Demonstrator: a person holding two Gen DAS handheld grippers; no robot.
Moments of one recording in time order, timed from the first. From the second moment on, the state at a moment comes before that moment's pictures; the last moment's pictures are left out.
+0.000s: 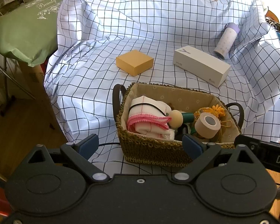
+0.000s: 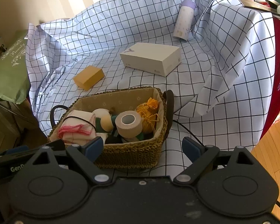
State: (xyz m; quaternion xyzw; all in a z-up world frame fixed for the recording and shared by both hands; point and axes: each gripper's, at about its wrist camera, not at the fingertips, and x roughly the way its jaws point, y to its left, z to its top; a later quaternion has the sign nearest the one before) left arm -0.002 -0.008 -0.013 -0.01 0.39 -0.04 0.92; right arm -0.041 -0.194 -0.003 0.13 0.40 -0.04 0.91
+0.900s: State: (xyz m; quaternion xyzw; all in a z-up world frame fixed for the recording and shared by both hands) left arm -0.002 -0.009 -0.014 0.00 0.39 -0.04 0.92; right arm -0.039 -0.196 -0.005 0.13 0.40 -0.04 0.90
